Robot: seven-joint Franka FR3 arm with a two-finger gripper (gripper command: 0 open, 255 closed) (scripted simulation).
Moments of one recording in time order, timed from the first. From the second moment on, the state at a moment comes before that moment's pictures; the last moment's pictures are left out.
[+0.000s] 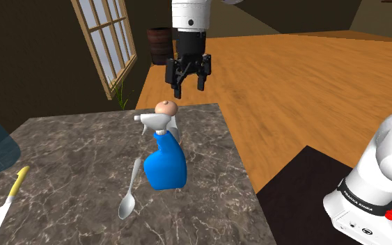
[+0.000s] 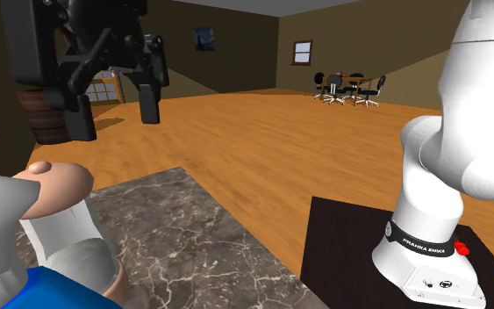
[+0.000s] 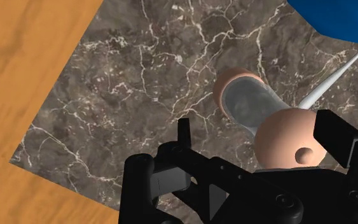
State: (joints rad) arm 0.16 0.01 0.46 -1.67 0.11 1.71 0.47
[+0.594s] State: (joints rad) arm 0.24 0.19 0.50 -1.52 0.02 1.74 0.57
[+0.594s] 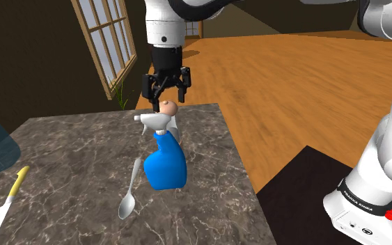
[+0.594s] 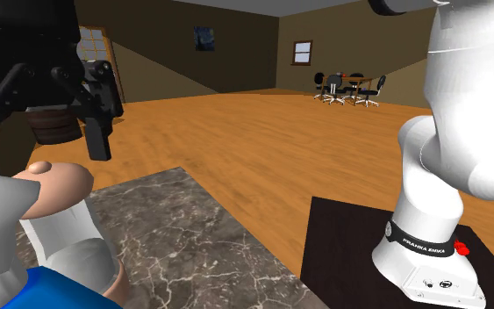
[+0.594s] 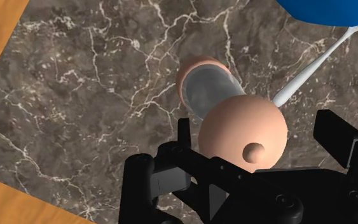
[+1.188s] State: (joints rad) arm 0.23 0.19 0.50 -1.58 0.02 1.79 0.56
